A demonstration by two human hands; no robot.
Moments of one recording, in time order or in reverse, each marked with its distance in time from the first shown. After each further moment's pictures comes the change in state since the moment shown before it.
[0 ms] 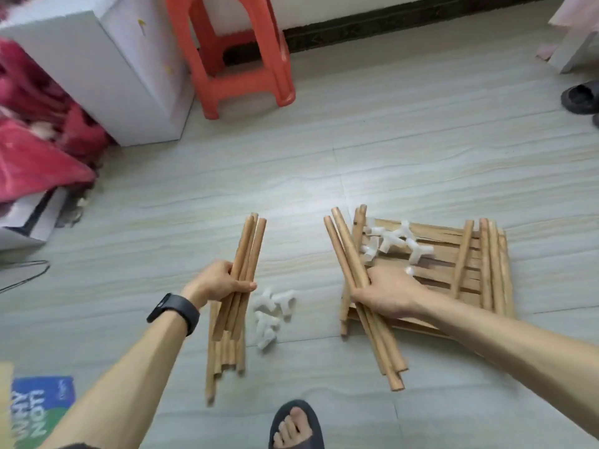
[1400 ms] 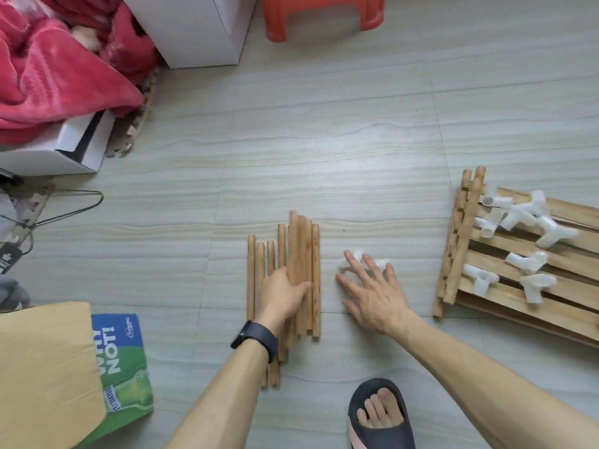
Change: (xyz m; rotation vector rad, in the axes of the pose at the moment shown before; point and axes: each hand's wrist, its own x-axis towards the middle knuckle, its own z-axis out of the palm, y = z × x) left_hand 0.012 -0.136 0.059 -0.121 0.188 -0.123; right_hand 0.125 -0.070 0.229 -0.621 0.037 -0.350
